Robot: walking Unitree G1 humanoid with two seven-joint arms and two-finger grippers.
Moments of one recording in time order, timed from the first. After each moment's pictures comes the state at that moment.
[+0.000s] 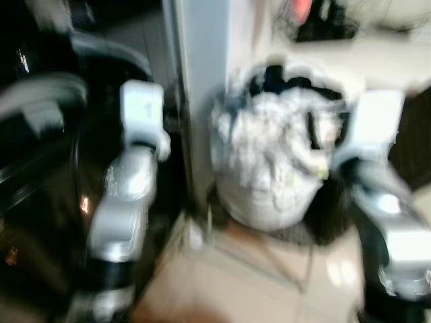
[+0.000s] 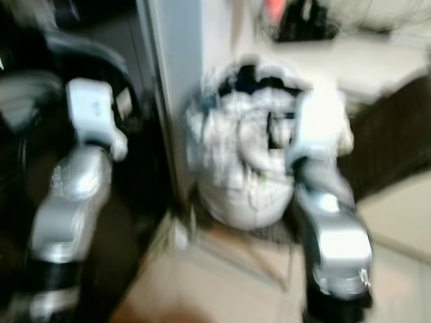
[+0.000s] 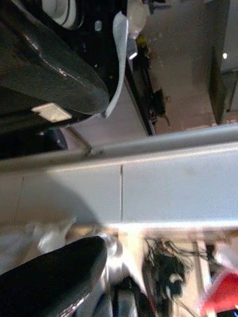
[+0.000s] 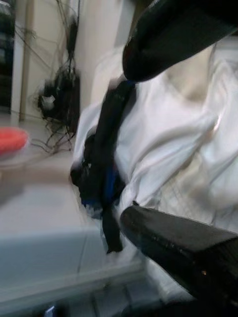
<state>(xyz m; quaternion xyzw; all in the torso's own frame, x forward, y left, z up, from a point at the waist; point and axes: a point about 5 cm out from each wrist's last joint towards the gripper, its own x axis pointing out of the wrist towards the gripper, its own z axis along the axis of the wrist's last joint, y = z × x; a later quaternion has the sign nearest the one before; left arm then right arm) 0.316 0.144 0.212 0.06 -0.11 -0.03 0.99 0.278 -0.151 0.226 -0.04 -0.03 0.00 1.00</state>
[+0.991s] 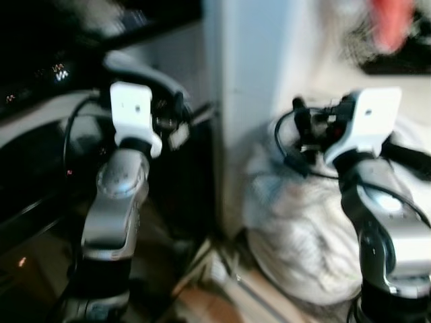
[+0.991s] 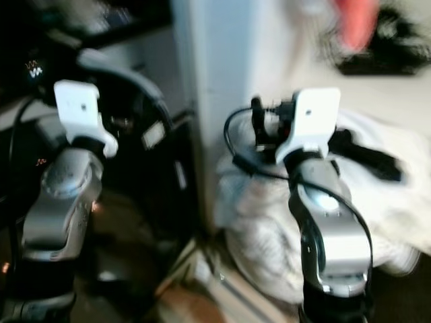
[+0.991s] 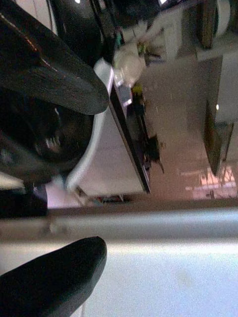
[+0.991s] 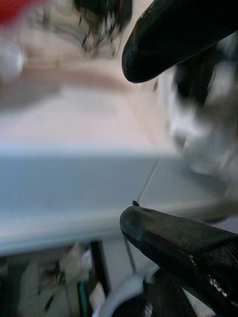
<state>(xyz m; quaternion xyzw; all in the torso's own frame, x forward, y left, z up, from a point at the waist) 0.309 0.144 0.220 0.05 -0.13 -0.05 0.99 0.273 -0.147 0.237 -0.01 -0.08 0.04 1.00</state>
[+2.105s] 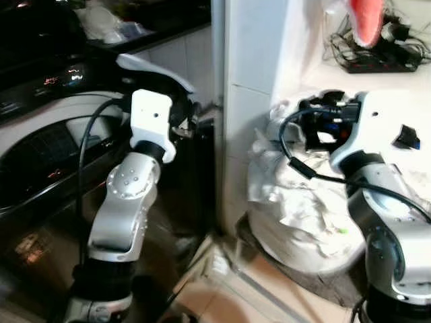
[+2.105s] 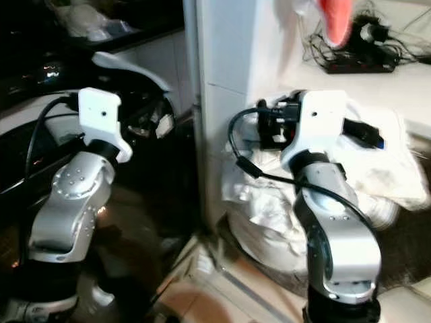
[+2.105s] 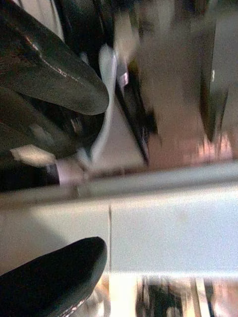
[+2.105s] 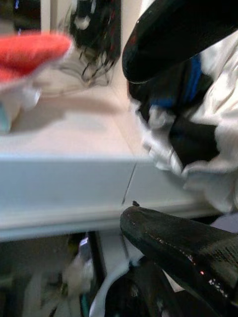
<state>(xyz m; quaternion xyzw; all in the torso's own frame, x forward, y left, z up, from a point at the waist) 0.308 0.125 0.212 0.06 -0.10 -0.10 0.99 0.268 -0.158 0.240 -0.03 -0.06 0.02 1.00</state>
